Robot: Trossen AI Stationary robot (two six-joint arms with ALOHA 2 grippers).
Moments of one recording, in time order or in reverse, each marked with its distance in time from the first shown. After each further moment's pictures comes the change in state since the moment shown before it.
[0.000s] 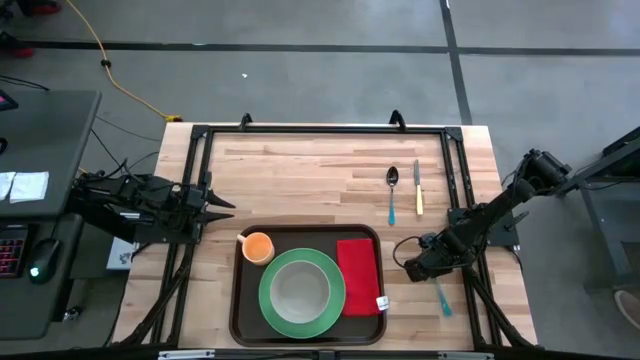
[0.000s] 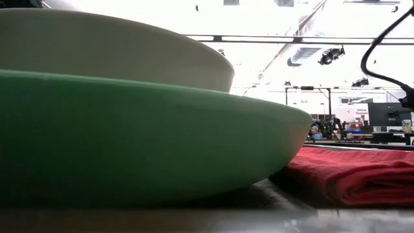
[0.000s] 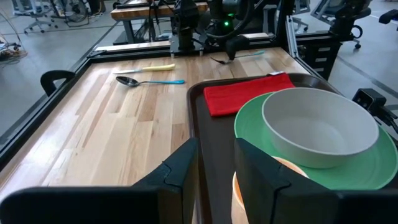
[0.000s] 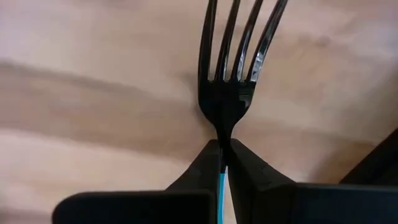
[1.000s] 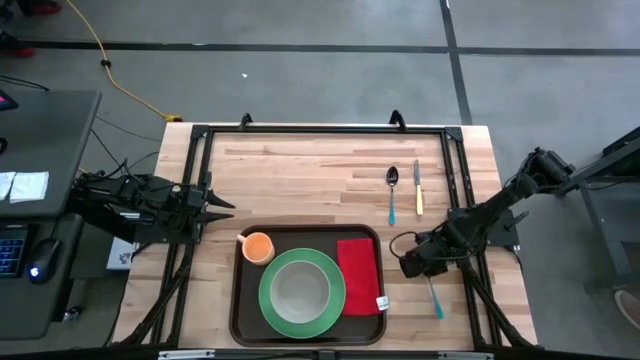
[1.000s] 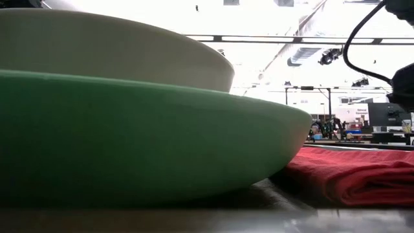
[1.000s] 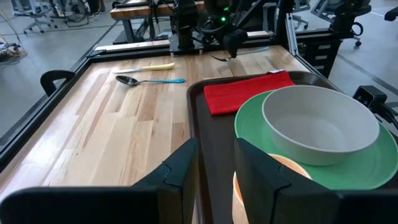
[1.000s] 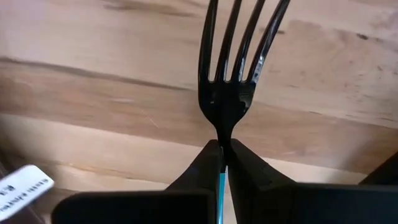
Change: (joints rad) left arm 0.000 0.000 0.000 -0.005 0.001 0.008; right arm -0.081 -0.045 0.004 0.050 -0.038 0.007
